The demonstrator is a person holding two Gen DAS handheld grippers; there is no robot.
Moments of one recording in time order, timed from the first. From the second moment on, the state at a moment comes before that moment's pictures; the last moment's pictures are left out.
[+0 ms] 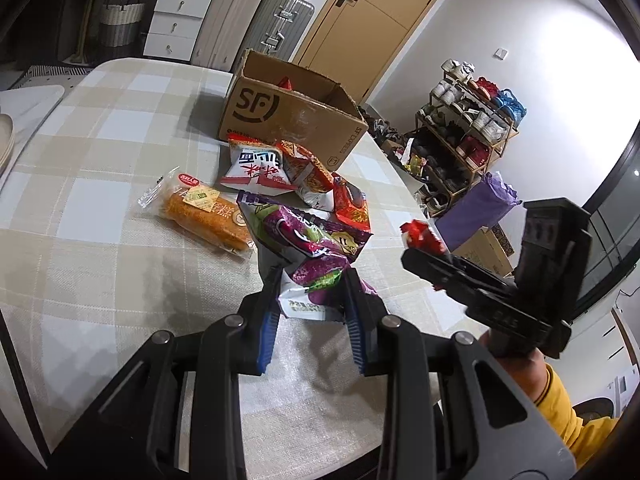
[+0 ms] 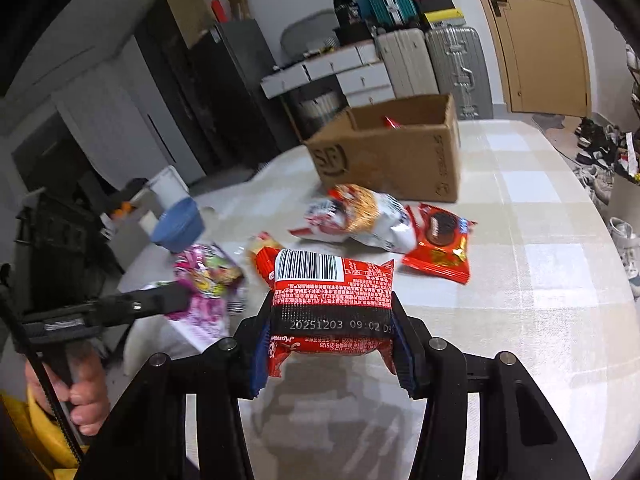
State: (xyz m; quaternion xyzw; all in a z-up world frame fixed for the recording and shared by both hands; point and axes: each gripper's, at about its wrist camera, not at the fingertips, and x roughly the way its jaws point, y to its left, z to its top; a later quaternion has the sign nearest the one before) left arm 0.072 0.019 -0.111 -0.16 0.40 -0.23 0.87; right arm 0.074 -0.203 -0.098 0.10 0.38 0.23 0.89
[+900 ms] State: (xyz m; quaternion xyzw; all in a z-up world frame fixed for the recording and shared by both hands) left arm 0.060 0.024 -0.080 -0.15 0.38 -0.24 0.88; right arm 0.070 -0.207 -0.081 0.13 0.36 0.25 0.89
